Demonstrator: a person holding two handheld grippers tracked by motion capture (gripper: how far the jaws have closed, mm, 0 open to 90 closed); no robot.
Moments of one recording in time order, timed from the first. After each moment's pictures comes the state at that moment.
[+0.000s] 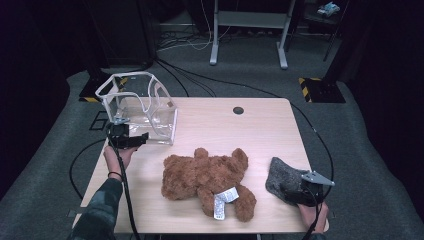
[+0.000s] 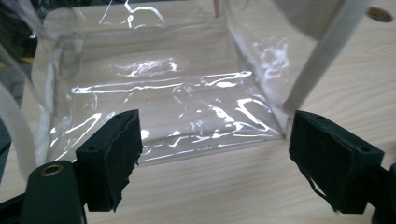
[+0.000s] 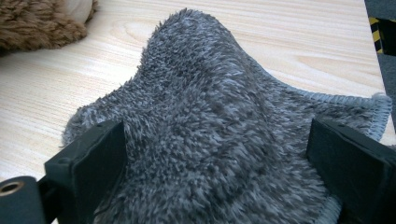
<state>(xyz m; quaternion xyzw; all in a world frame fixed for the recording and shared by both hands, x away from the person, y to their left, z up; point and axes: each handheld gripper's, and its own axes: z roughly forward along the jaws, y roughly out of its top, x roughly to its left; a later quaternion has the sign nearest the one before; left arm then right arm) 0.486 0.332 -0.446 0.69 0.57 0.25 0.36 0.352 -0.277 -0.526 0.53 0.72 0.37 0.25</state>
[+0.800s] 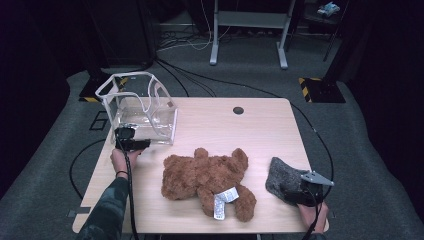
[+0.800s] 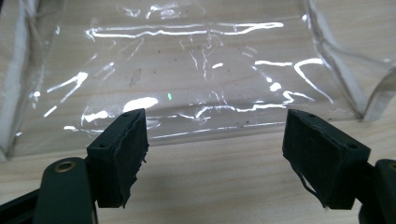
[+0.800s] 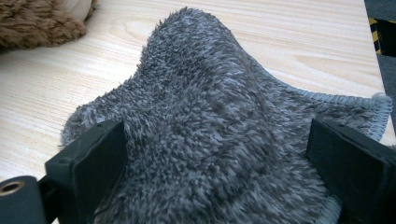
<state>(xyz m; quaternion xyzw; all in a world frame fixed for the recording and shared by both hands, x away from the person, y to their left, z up) 0.514 0.330 -0.498 0.70 0.61 0.22 0.29 0.352 -0.276 -0.526 0.53 0.72 0.37 0.25</state>
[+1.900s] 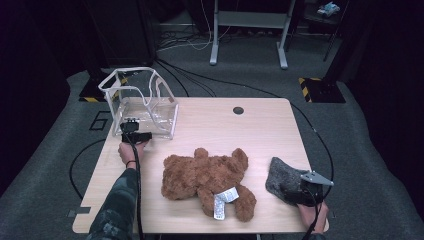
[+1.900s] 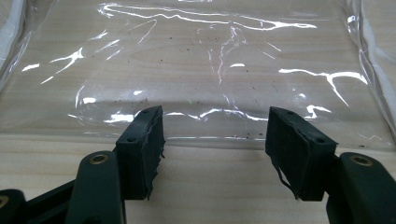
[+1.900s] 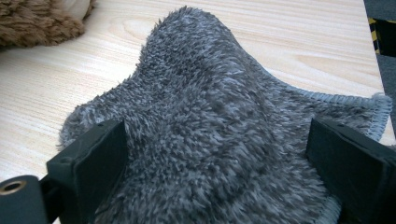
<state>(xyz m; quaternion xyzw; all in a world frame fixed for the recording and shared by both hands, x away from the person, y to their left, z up) 0.558 0.324 -0.511 0.66 0.66 0.23 0.28 0.352 -0.275 -0.526 0.53 0.72 0.37 0.25</state>
